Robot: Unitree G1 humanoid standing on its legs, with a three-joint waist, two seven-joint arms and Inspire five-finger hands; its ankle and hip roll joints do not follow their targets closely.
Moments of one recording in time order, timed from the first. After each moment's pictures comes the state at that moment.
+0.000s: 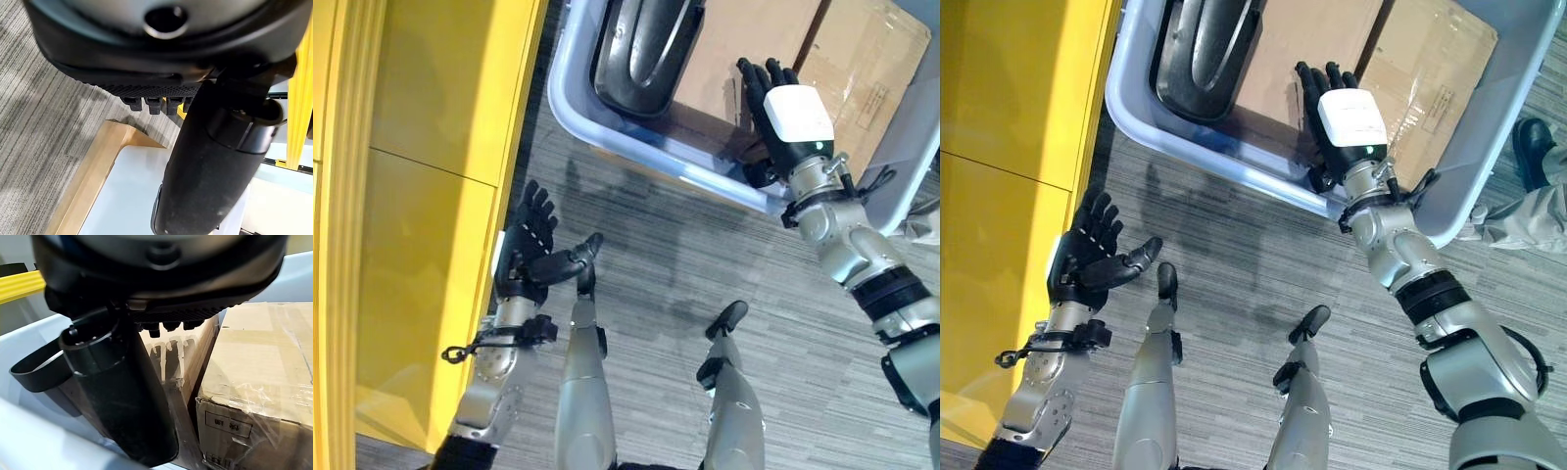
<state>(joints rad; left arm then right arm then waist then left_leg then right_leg) -0.03 0.49 -0.14 -0.10 -0.62 -0.24 0.20 -0.96 -0.73 0.54 0.49 -0.53 0.03 -0.31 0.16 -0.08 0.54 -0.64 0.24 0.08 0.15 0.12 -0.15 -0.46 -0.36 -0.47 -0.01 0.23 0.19</state>
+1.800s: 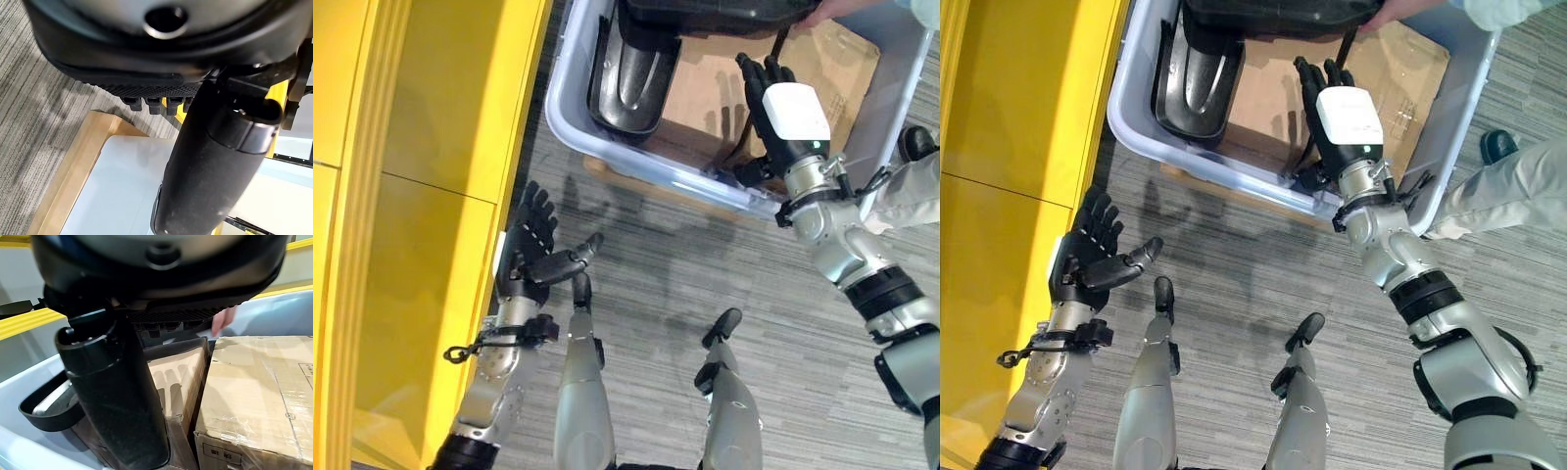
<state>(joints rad) -0.04 0.49 -0.15 -0.10 -0.62 -0.24 0.22 -0.96 -0.70 0.54 0.49 -0.50 0.03 -0.31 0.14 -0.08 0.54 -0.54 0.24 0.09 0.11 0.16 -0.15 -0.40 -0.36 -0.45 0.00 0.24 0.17</state>
